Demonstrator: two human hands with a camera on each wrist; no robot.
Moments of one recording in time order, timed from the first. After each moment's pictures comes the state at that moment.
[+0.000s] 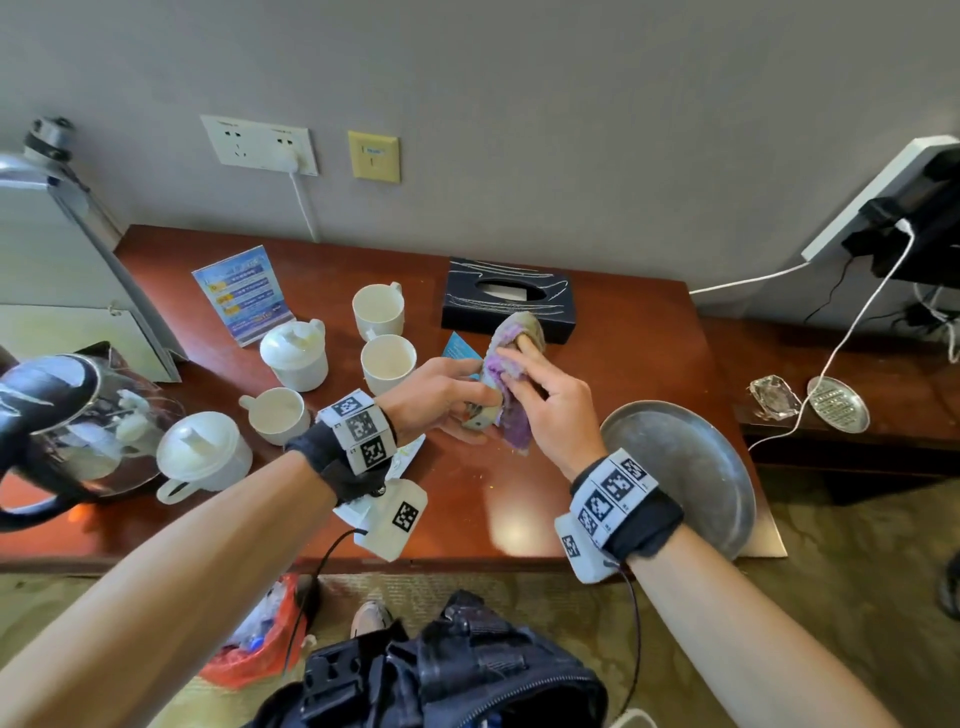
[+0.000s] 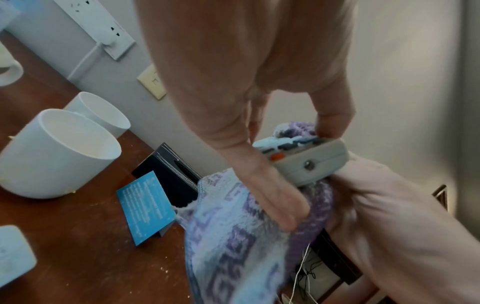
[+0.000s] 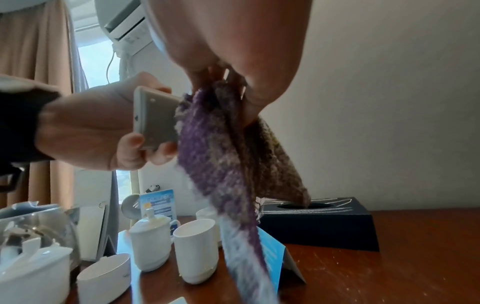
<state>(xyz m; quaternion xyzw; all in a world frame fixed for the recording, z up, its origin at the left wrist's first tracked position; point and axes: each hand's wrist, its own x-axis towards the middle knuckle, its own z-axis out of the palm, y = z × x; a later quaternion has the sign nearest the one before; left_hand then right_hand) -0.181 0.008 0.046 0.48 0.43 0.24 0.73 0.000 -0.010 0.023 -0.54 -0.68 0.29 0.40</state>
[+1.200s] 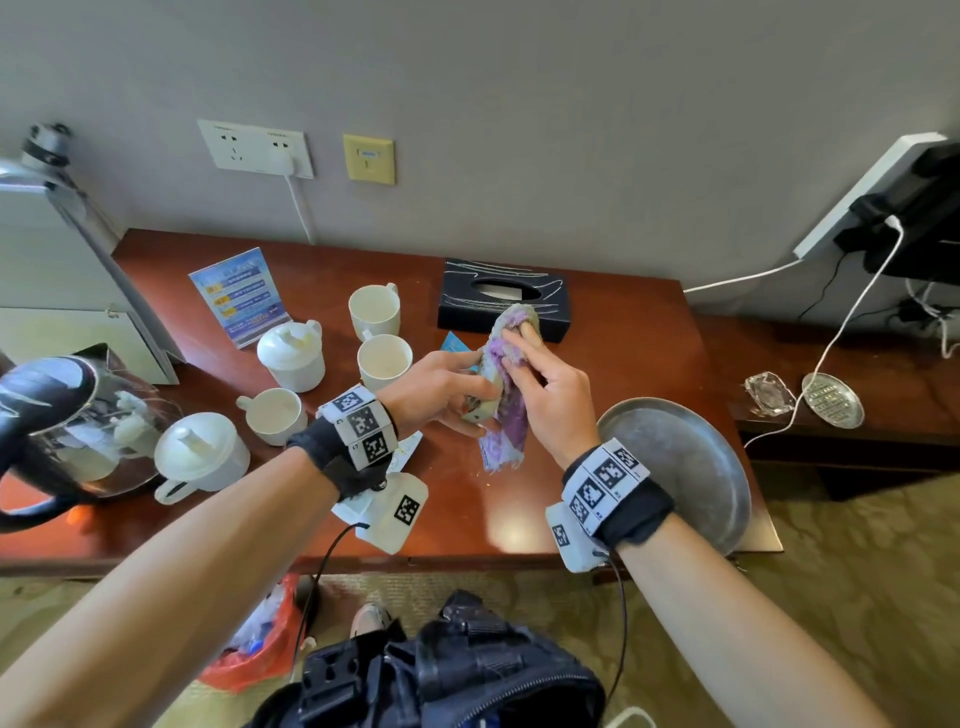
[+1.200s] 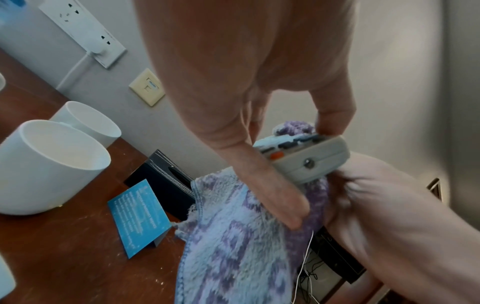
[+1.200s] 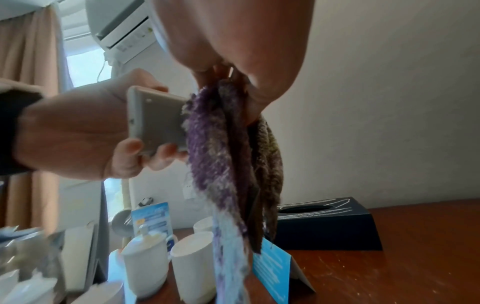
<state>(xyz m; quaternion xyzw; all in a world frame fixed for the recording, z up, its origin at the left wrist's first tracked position) -0.175 0.007 0.050 0.49 0.44 0.25 0.71 -0.002 -0.010 0.034 -0.54 -0.65 0.30 0.44</state>
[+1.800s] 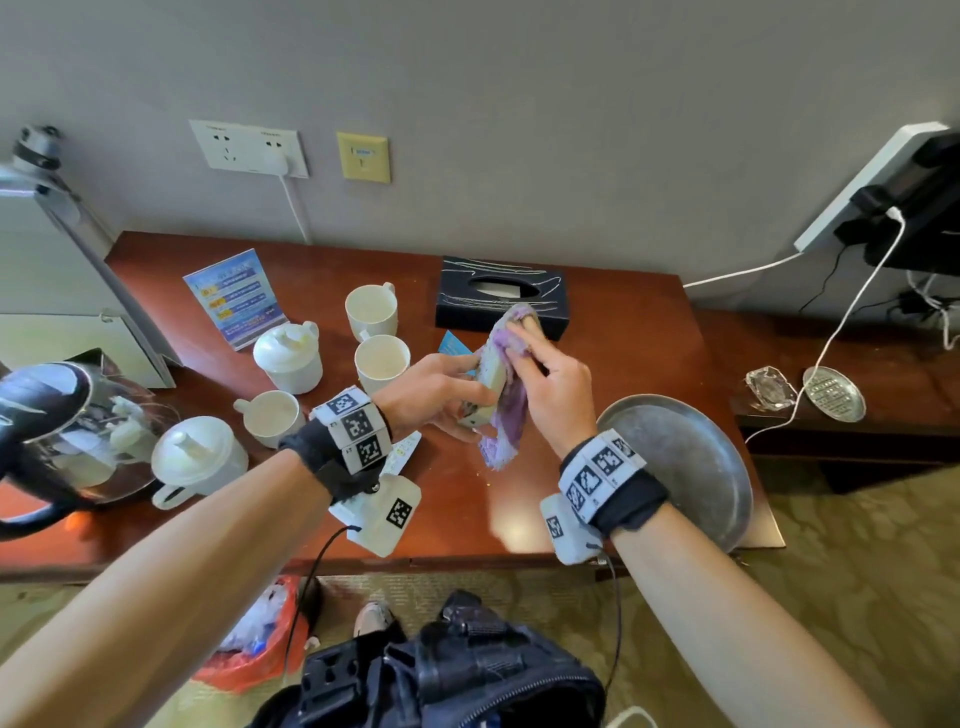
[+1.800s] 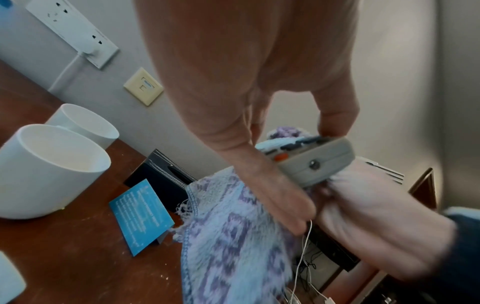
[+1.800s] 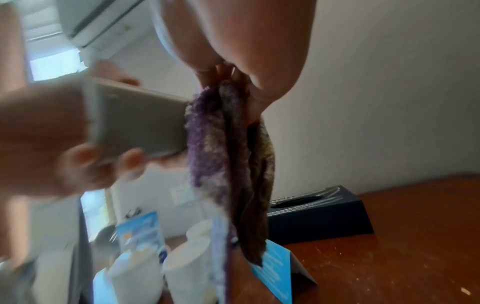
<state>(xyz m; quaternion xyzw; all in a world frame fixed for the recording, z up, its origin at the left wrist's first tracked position) -0.177 0.007 0.051 0.50 0.44 0.23 0.71 0.001 0.000 0.032 -0.57 -0.62 0.30 0.44</state>
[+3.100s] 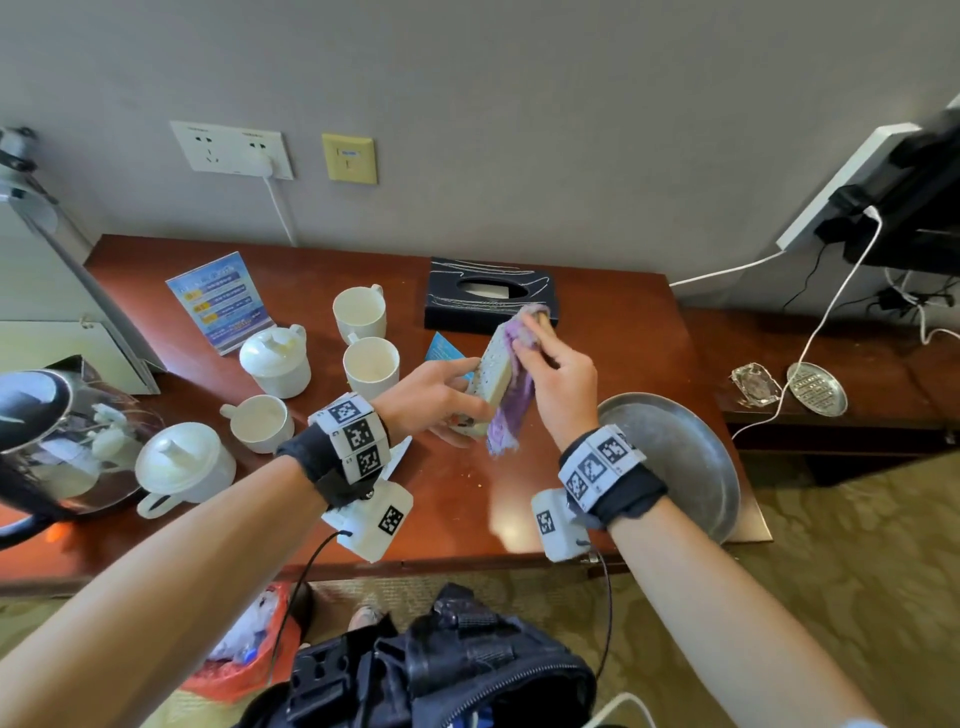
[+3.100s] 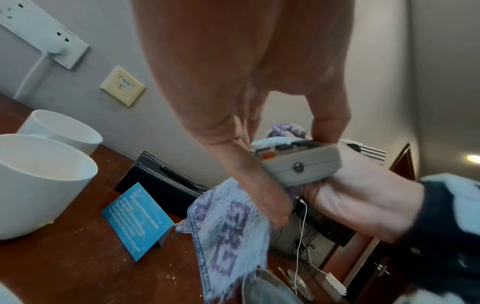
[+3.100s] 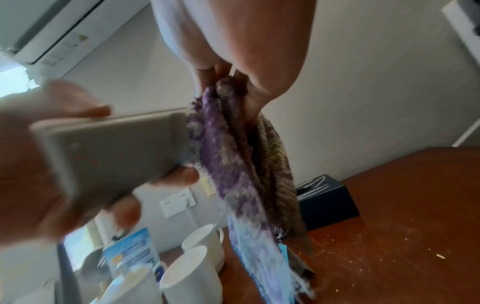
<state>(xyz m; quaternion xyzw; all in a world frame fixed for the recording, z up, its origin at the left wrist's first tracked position) -0.170 0.011 0.044 0.54 0.47 0.19 0.67 0.012 0.010 0.028 -0.59 -0.53 0.34 0.51</state>
